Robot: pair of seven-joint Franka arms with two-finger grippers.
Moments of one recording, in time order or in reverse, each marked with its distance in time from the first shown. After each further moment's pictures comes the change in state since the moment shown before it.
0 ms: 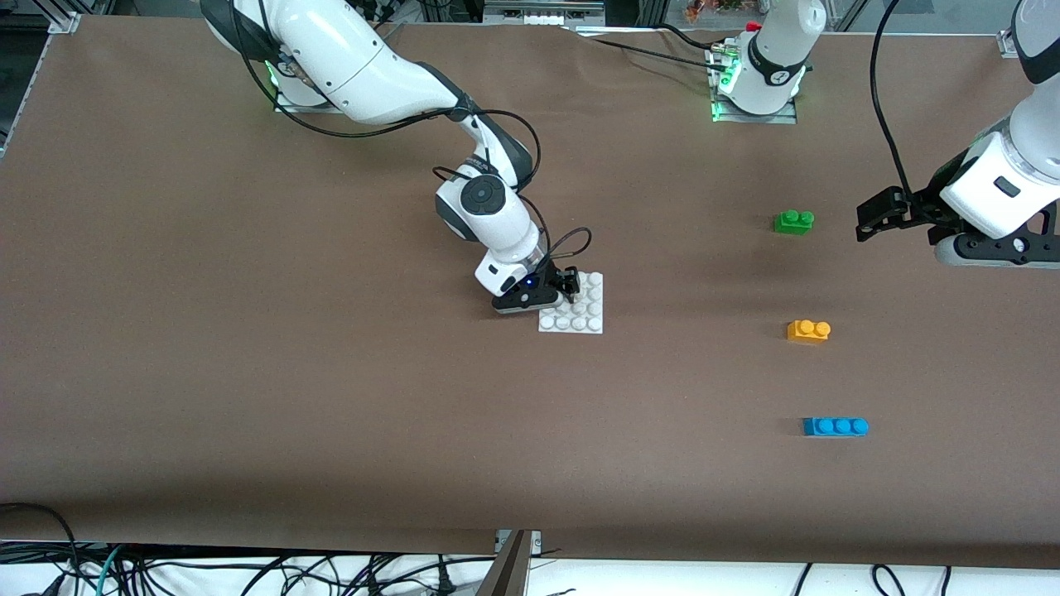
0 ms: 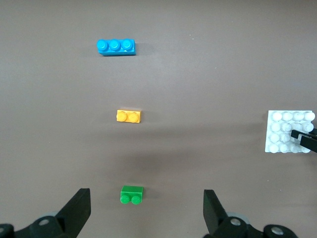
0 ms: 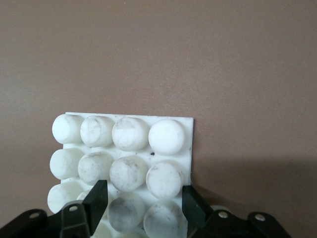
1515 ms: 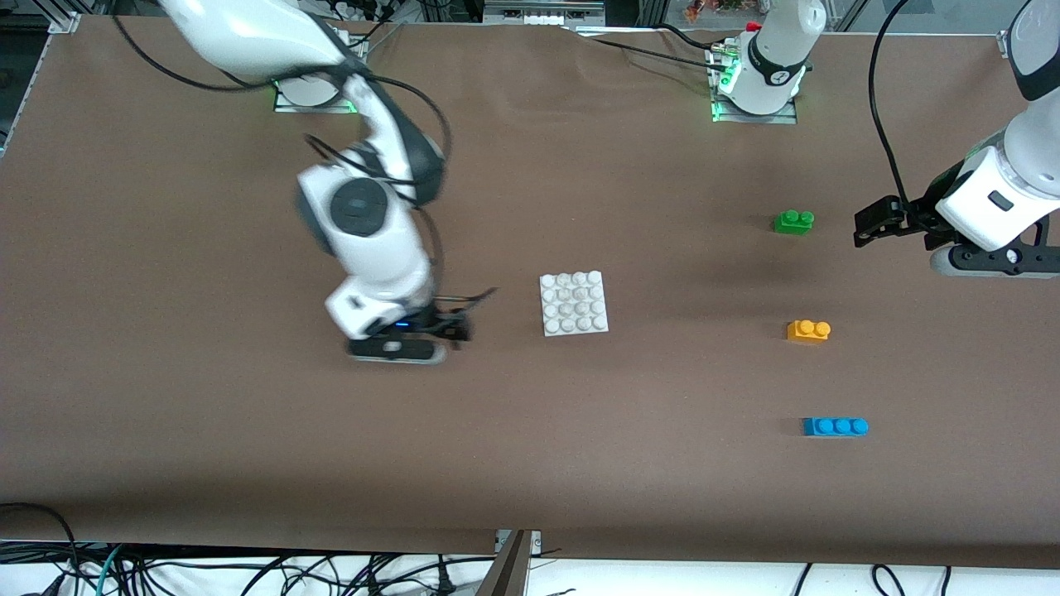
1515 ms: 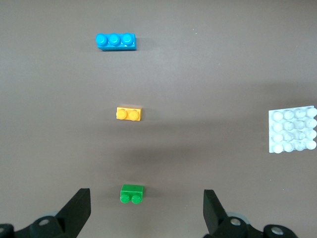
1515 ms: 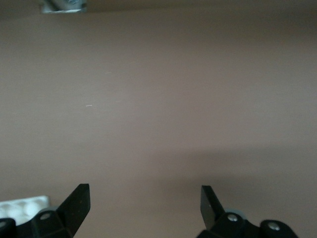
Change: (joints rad) left arm 0.003 0.037 0.004 0.000 0.000 0.000 0.000; right arm -0.333 -0.389 -0.012 0.102 -0.051 -0.698 -0.229
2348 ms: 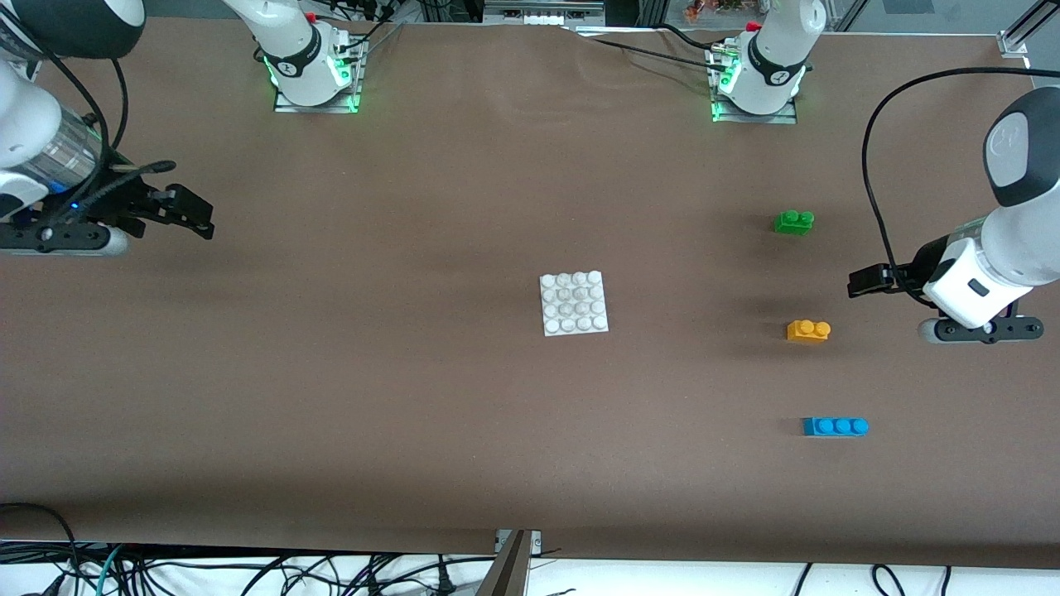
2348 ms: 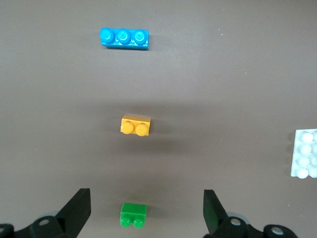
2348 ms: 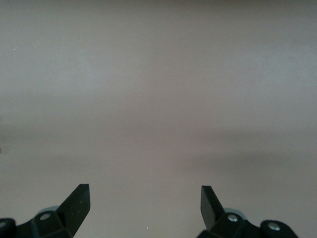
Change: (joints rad) left arm 0.051 0.154 0.002 0.000 0.000 0.105 0.001; right arm -0.337 -0.418 -0.017 -0.176 0.203 -0.390 -0.459
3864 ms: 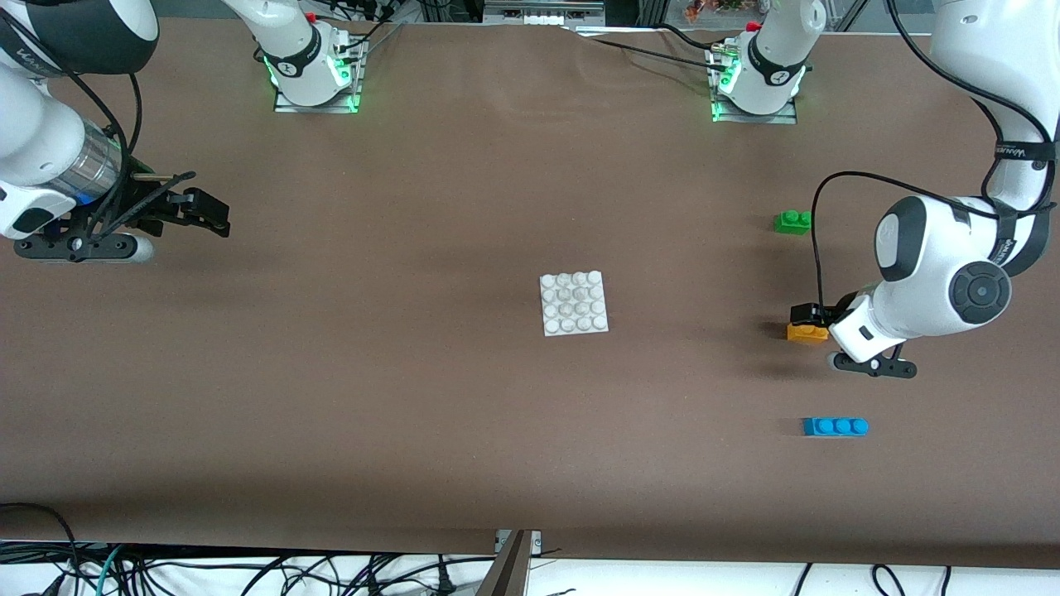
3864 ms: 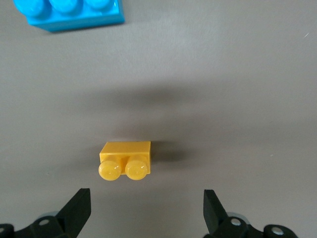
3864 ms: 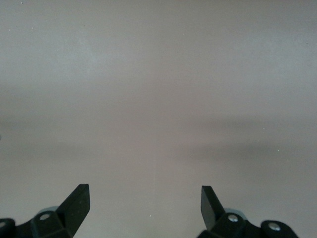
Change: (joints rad) left arm 0.003 0.180 0.006 -0.232 0.062 0.356 0.151; right arm 0.004 0.012 0.010 0.009 0.009 -0.050 0.002
